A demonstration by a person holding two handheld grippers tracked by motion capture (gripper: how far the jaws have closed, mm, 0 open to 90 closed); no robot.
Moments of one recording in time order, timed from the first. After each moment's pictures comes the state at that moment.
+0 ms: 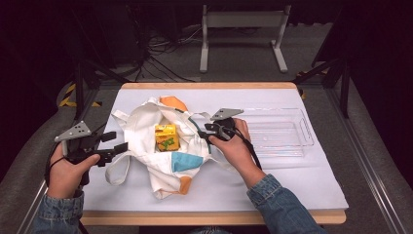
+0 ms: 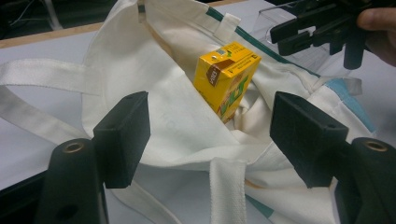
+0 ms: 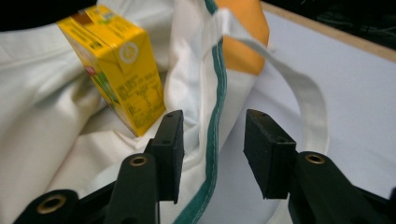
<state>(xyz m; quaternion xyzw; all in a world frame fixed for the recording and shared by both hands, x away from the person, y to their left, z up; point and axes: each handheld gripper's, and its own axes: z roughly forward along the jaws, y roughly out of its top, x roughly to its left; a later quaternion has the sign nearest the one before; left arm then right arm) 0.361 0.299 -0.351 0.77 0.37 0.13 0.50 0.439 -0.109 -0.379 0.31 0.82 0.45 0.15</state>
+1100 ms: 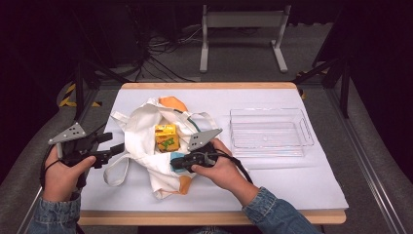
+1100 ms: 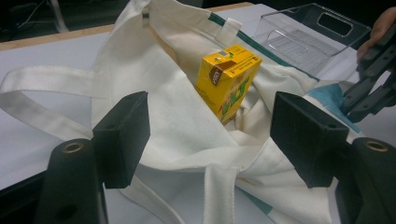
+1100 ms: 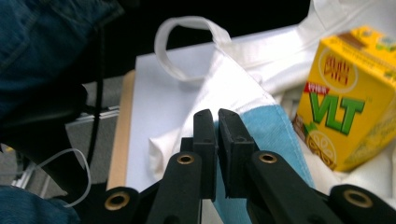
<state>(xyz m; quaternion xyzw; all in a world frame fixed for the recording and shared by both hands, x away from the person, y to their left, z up) 0.353 0.306 -0.349 0.76 0.38 0.13 0.51 0.376 -0.052 -0.382 0.11 0.86 0.49 0.00</state>
